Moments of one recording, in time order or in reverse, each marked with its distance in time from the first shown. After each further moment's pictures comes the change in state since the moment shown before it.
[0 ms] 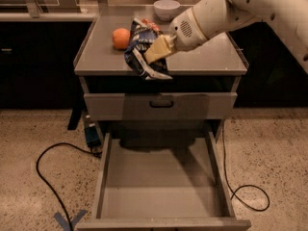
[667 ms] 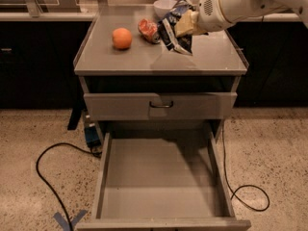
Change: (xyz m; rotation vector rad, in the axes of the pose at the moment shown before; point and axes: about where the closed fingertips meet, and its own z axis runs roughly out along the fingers) arm -0.034 -0.086 -0.071 0.334 -0.209 0.241
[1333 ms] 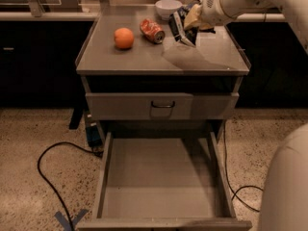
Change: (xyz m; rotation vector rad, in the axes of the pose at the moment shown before) arm -0.031 -0.075 0.021 0.116 -0.044 0.197
